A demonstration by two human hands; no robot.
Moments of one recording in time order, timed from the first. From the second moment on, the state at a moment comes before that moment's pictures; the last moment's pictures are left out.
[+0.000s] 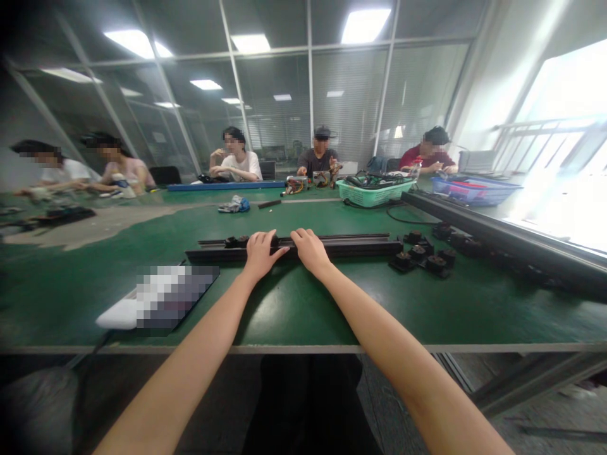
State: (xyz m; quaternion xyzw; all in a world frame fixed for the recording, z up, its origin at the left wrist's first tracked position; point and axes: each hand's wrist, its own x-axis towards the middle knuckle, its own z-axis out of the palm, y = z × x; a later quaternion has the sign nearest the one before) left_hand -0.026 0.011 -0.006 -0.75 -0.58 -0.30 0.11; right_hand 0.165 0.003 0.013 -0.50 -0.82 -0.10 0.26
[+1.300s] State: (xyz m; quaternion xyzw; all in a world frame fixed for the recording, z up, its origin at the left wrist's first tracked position) left_hand -0.019 0.009 -0.009 -0.75 -0.58 -0.30 0.08; right_hand 0.180 0.010 -0.003 -0.48 -0.80 0.00 0.35
